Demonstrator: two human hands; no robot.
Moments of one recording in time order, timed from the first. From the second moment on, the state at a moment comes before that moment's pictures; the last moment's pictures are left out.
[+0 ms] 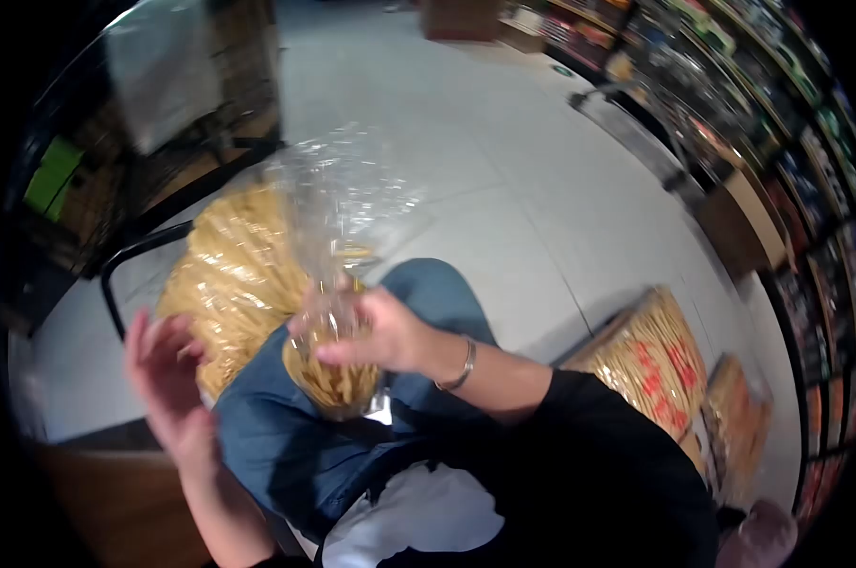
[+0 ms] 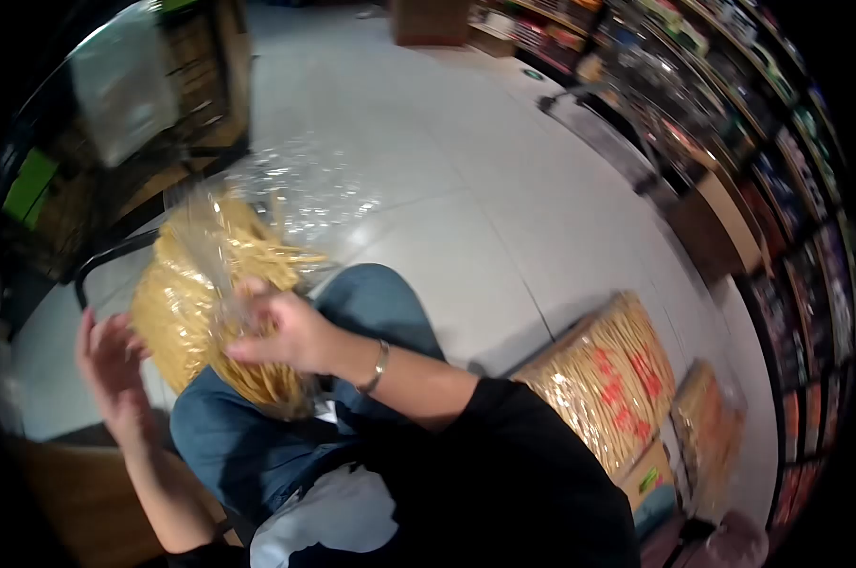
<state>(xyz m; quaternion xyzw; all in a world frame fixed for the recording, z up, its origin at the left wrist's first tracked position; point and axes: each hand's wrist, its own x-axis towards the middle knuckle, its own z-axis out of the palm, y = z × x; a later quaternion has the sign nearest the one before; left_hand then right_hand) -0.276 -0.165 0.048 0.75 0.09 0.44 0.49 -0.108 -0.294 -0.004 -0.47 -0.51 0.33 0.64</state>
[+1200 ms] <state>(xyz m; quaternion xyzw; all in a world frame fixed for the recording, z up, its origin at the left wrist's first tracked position) -0.268 -0.179 -0.102 0.67 0.32 0.21 0.63 0.232 -0.576 -0.265 -0.71 0.29 0.13 0.63</state>
